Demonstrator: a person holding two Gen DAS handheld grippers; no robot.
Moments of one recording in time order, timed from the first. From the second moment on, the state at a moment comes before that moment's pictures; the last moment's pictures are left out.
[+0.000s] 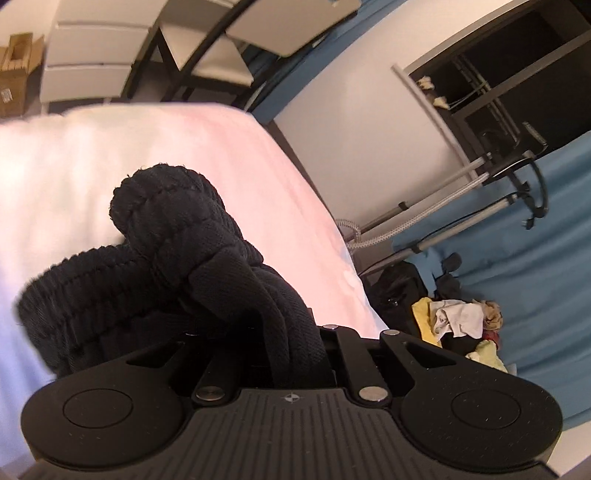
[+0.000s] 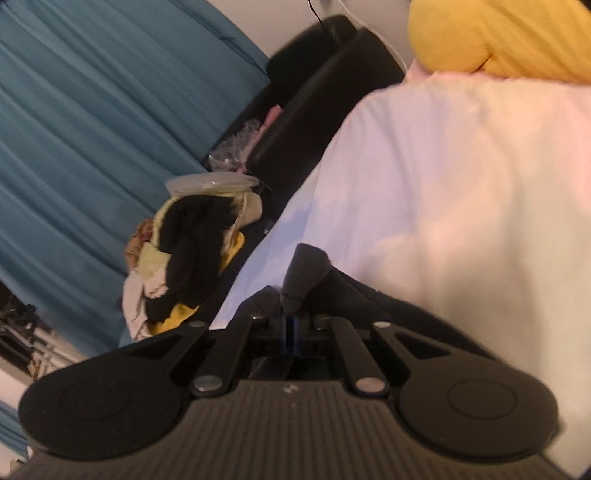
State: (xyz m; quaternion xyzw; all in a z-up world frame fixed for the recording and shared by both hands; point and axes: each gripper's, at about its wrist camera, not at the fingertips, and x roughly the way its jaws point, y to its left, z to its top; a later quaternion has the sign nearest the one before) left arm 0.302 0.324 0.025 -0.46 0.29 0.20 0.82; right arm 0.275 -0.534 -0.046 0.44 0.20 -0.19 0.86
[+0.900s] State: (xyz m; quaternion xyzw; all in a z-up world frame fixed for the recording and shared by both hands) left arm 0.165 0.262 -0.067 -0.59 0.17 0.14 0.78; right arm 0.196 -0.455 -0.078 0.43 0.22 -0.07 0.87
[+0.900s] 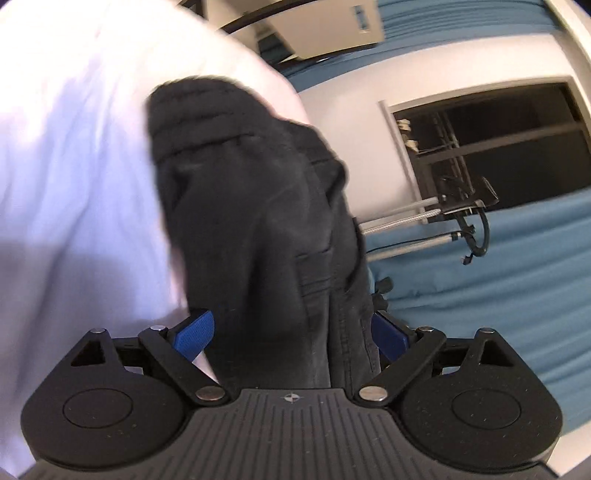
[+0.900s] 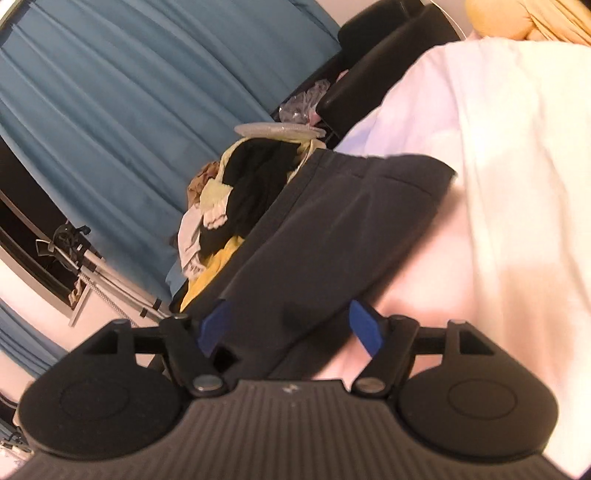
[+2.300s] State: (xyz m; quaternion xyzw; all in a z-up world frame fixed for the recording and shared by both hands) left arm 0.103 0.293 -0.061 -0.52 0.23 0.15 0.81; right arm 0.062 -0.522 -0.115 0.60 0.27 -0.21 0.72
